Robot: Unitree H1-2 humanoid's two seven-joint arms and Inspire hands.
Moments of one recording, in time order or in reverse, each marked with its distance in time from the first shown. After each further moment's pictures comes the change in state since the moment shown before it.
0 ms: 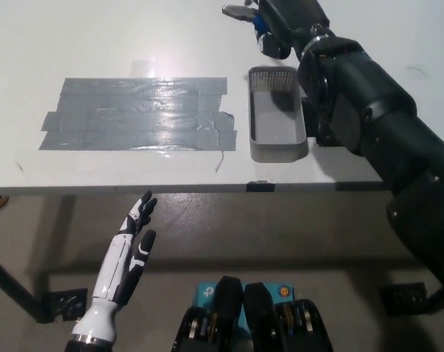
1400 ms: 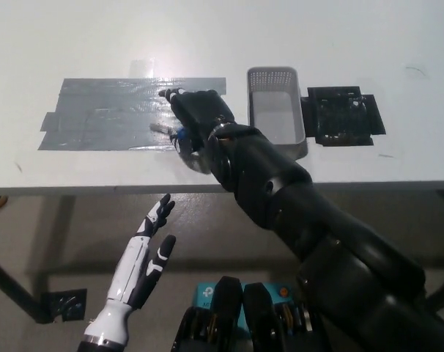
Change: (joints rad) left_arm 0.002 0.001 -0.058 -0.022 0.038 0.012 0.000; right_arm 0.091 0.281 -0.057 0.074 0.023 0.084 0.107
